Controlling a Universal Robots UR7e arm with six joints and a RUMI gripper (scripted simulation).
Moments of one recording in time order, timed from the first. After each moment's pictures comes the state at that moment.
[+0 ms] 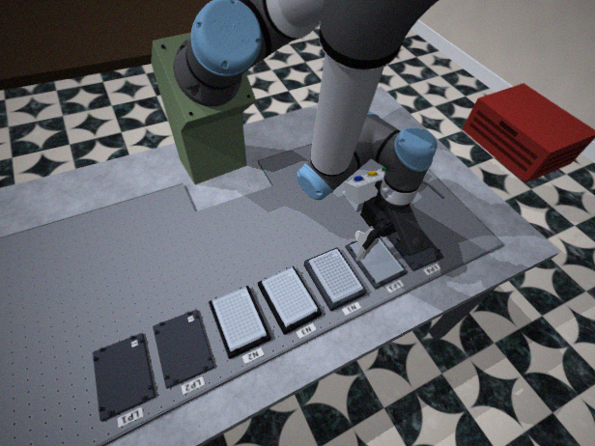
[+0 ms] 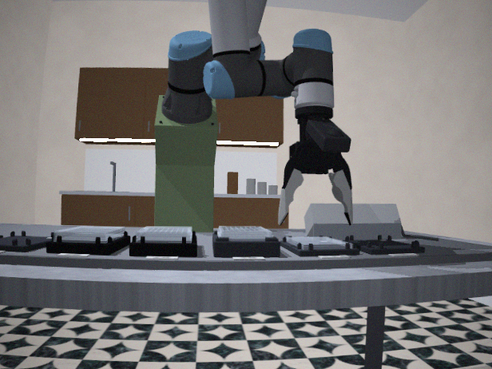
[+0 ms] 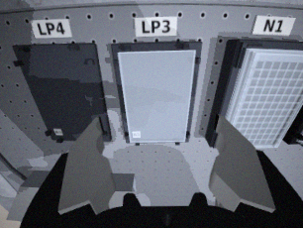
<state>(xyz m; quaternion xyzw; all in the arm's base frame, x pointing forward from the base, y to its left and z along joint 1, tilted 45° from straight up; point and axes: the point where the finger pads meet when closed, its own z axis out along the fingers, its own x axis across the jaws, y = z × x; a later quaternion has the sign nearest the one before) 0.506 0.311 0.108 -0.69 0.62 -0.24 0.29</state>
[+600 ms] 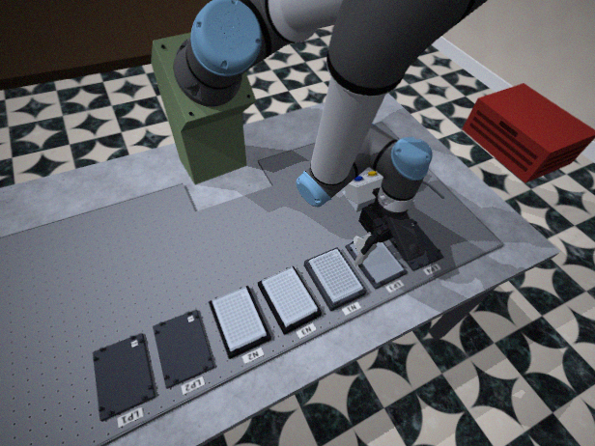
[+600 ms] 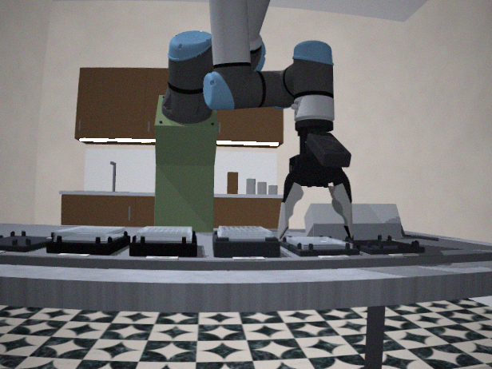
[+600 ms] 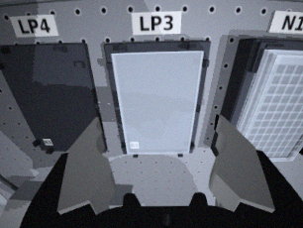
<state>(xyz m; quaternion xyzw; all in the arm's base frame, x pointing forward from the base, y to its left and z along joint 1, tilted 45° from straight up) 0.522 0.314 0.091 -0.69 0.62 -0.24 0.29</state>
